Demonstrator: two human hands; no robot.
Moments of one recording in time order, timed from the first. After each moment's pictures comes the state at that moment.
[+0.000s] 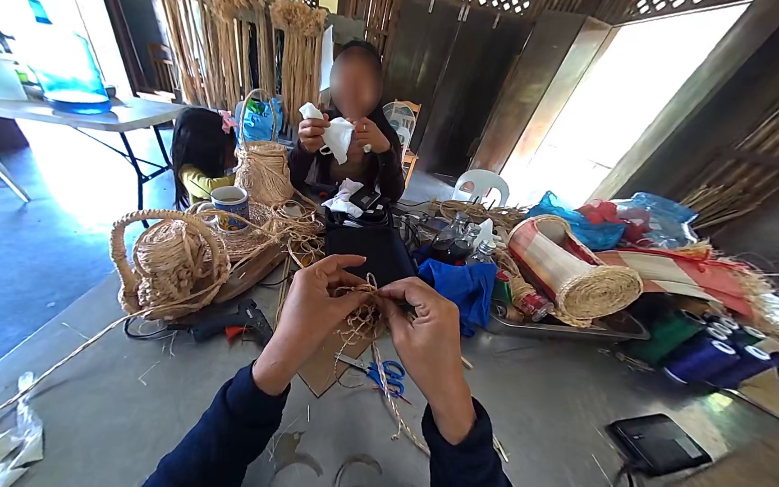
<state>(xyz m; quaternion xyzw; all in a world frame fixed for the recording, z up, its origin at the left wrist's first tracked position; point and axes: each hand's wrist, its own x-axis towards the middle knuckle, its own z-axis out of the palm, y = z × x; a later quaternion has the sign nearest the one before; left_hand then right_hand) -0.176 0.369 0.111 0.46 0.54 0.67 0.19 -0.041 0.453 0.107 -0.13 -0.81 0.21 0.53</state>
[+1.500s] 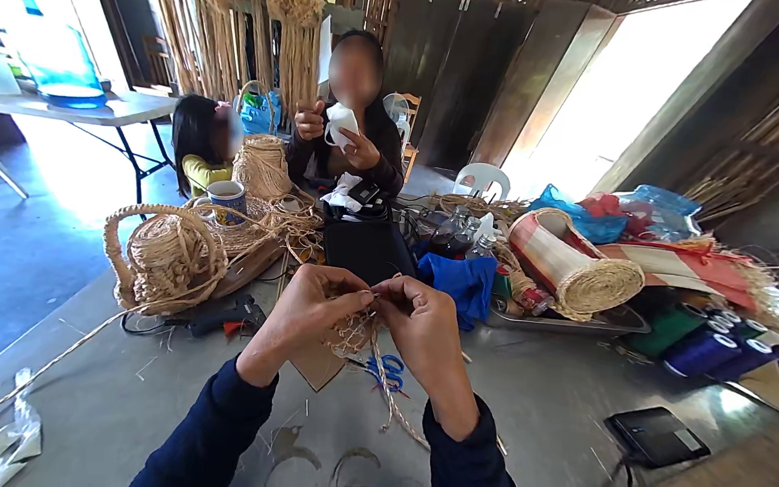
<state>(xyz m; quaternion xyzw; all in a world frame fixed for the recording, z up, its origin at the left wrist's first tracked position) -0.187 0.362 0.112 0.54 0.52 0.62 0.24 -0.035 0.449 0.114 -0.20 -0.81 0.32 0.45</state>
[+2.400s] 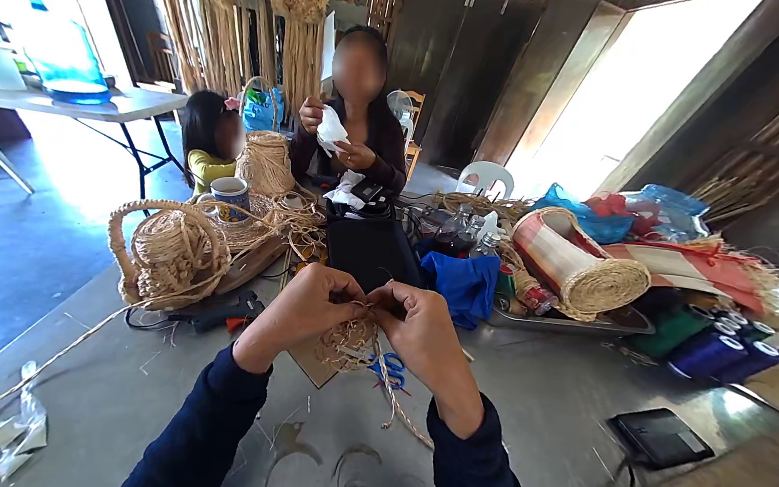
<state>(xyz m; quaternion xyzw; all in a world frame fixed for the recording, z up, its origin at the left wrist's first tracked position) -0.201 0.359 0.117 0.60 0.59 0.49 0.24 -0.033 0.451 0.114 -0.19 -0.85 0.33 0.37</state>
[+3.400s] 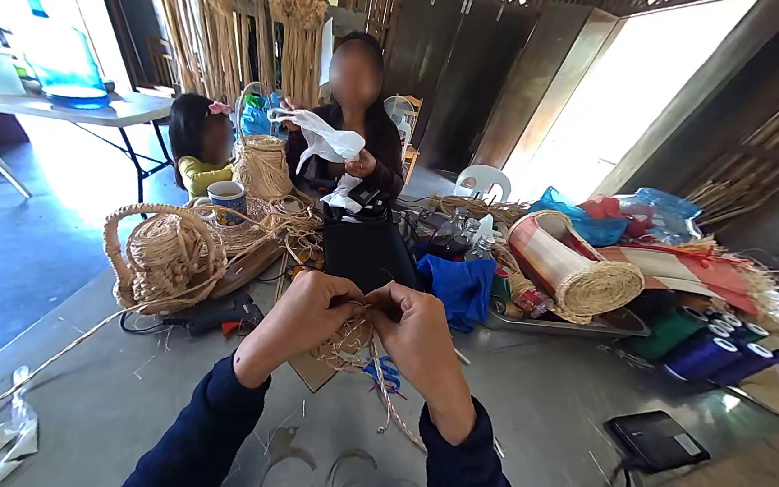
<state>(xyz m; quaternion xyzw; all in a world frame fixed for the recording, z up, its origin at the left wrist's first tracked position) -0.192 0.360 0.115 0.64 0.61 0.46 0.10 -0.032 0.446 0.117 -0.22 -0.85 0.30 0.38</state>
